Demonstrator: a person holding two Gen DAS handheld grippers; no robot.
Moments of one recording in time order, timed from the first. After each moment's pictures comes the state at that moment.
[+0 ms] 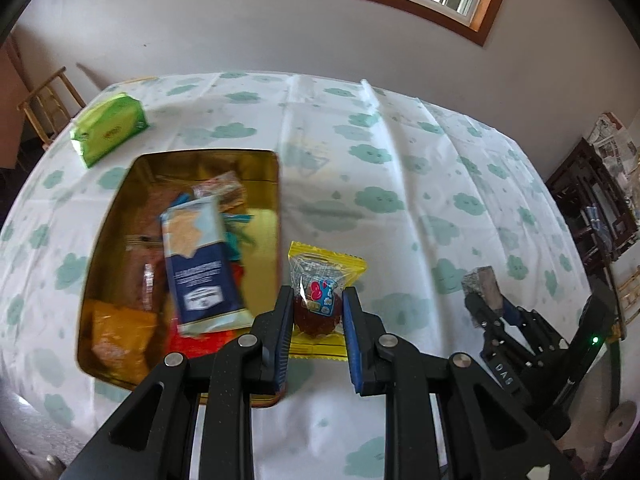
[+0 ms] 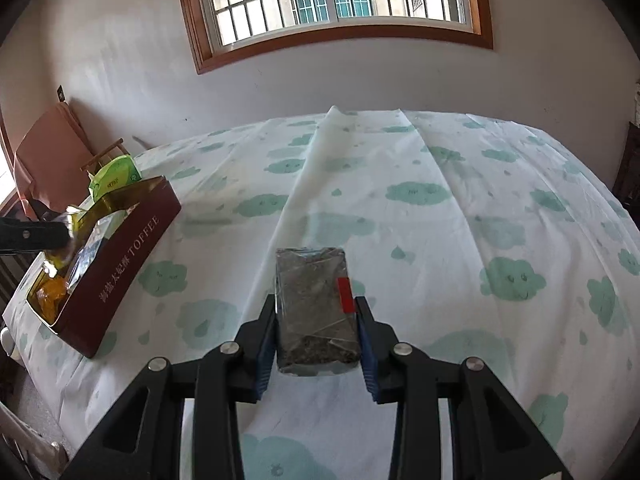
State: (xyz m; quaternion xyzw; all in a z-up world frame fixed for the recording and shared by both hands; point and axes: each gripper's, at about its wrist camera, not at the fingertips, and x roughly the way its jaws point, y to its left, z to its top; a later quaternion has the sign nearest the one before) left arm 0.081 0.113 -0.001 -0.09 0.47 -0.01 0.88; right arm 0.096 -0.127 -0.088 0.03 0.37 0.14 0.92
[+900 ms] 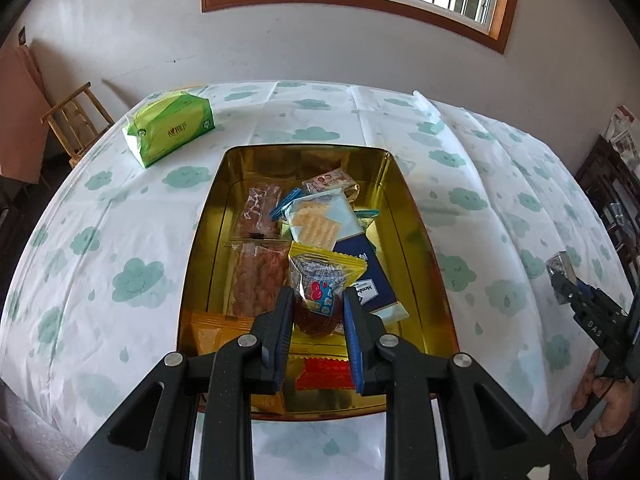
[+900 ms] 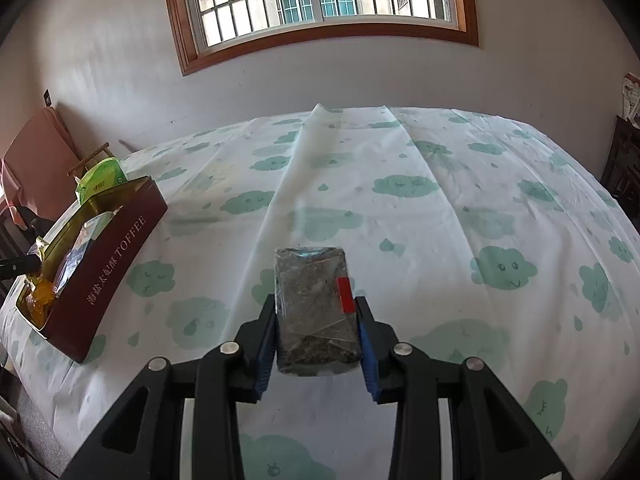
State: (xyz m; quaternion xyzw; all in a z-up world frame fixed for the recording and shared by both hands) left arm 0.060 0.207 -0.031 -0.06 0.44 0.02 0.90; right arm 0.096 -0.128 -0.091 0.03 0.37 0.11 0.92
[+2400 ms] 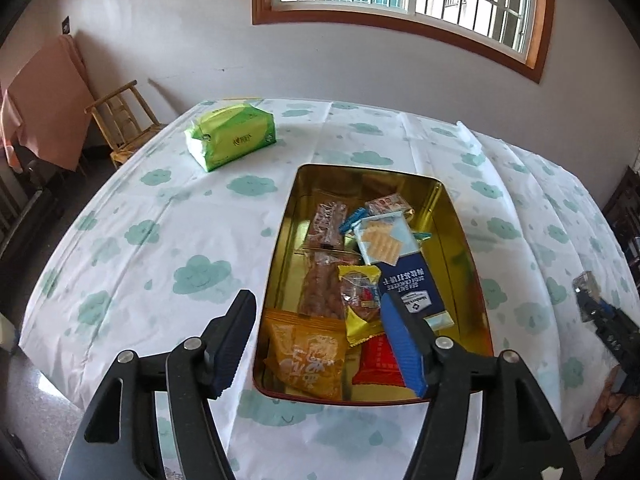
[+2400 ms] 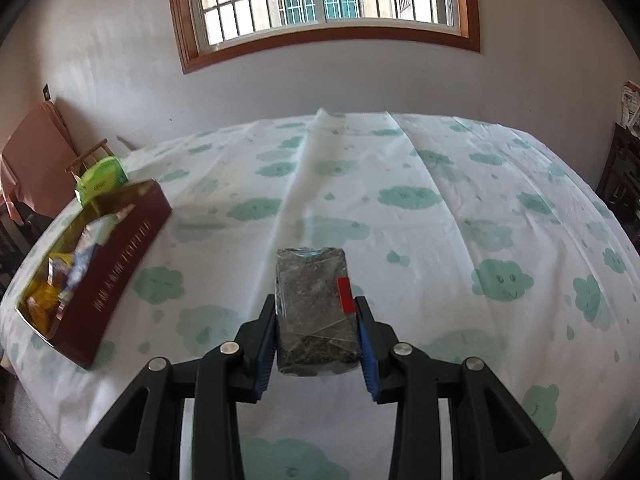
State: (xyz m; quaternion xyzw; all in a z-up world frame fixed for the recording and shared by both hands) left arm 0.030 0.236 -0.010 -0.06 0.40 0.10 0.91; right arm 0.095 -0.119 -0.073 0.02 0.37 0.11 0.92
